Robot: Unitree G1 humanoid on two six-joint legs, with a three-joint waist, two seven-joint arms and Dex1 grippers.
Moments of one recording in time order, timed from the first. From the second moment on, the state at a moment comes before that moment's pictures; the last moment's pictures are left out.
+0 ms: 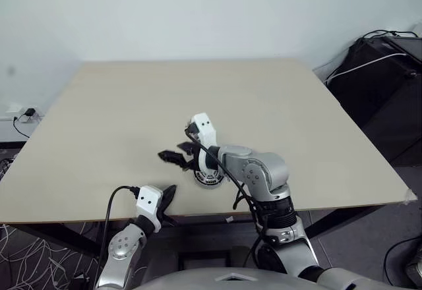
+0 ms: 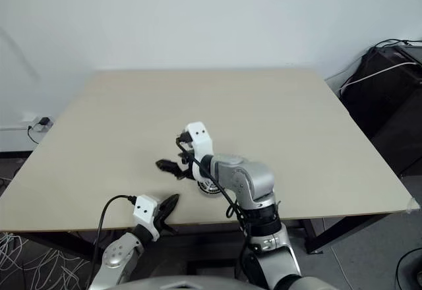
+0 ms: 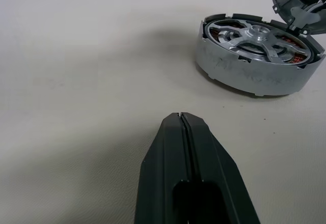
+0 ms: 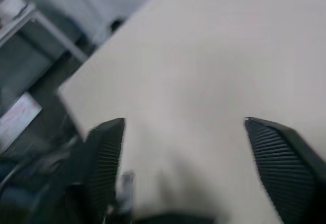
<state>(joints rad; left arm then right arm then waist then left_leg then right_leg) 0.30 0.16 -0.11 0.17 -0.10 -0.24 -0.46 -0.45 0.10 0.15 -0.21 0.31 1.13 0.39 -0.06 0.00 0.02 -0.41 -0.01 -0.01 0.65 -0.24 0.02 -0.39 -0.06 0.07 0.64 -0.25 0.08</state>
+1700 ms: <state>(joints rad) 0.30 0.24 -0.13 0.12 -0.14 -0.19 -0.57 -0.04 -0.36 0.15 -0.23 0.36 0.52 0.74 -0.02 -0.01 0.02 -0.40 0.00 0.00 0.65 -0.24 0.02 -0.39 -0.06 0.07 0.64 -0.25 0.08</state>
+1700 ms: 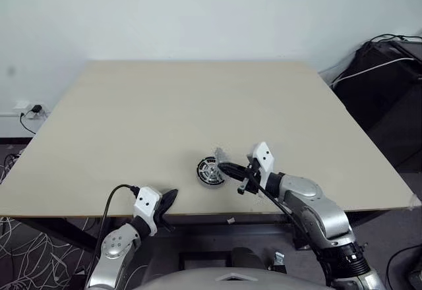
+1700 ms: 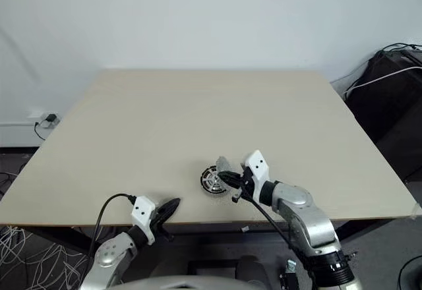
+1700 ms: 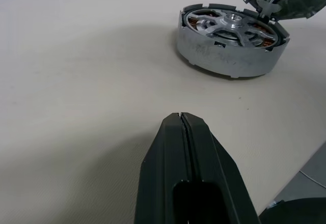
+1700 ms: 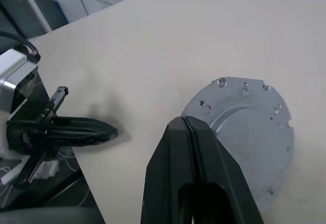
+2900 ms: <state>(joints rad) 0.29 0.24 -0.13 0.14 -0.14 -0.20 -0.56 -0.09 -0.24 0.26 -0.04 0.29 0.49 0.72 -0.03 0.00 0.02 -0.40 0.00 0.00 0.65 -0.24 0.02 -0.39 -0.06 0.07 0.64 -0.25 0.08</state>
